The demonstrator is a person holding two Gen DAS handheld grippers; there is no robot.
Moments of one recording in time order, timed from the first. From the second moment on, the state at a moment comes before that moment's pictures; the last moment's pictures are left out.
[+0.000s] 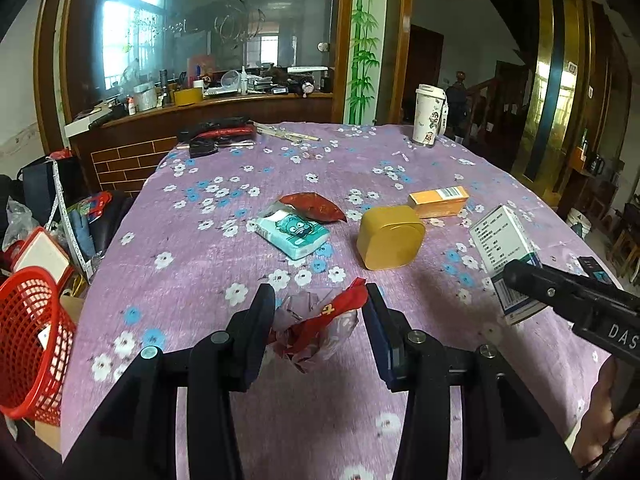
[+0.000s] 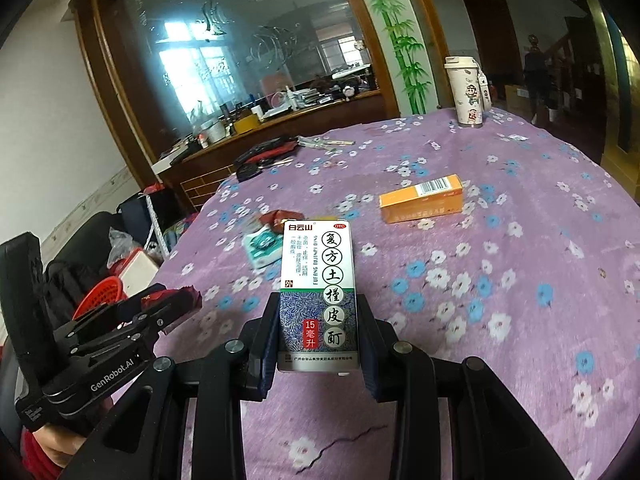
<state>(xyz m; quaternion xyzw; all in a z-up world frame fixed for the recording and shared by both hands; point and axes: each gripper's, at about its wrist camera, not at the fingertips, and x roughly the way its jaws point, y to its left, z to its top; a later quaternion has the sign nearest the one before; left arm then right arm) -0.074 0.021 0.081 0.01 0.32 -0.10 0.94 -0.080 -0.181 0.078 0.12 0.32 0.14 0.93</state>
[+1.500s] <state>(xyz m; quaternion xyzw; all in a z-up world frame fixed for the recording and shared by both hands) -0.110 0.068 0.089 -0.04 0.31 -0.08 0.95 -0.106 -0.135 0.087 0.07 0.33 0.16 0.93</state>
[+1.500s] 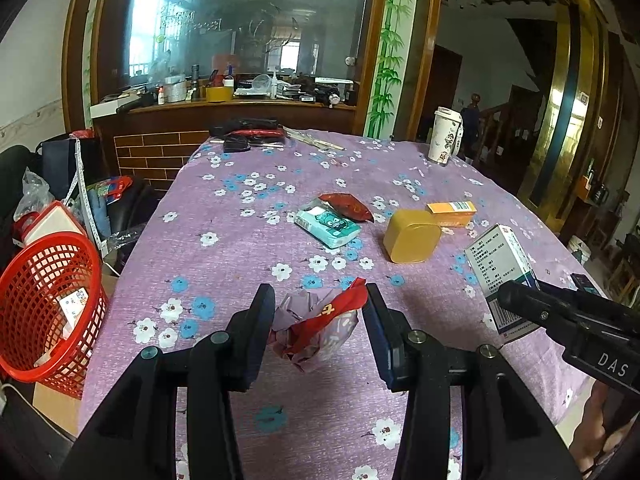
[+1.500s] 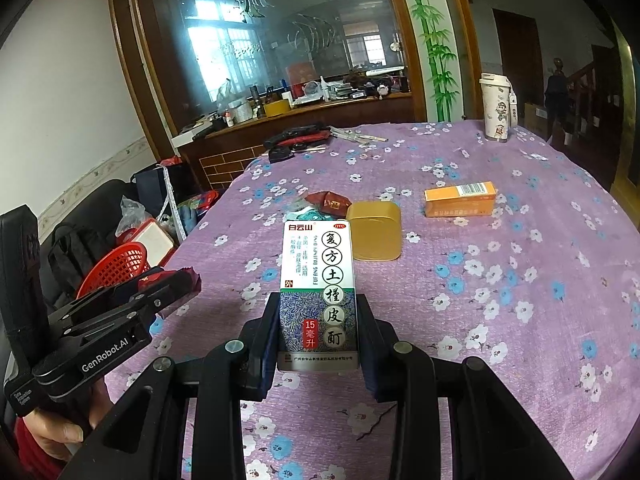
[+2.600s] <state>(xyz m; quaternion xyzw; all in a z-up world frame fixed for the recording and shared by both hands) -0.123 0.158 0.112 -0.11 0.28 -0.02 0.95 -0.086 -0.063 0.093 0.03 0.35 0.23 0.91</state>
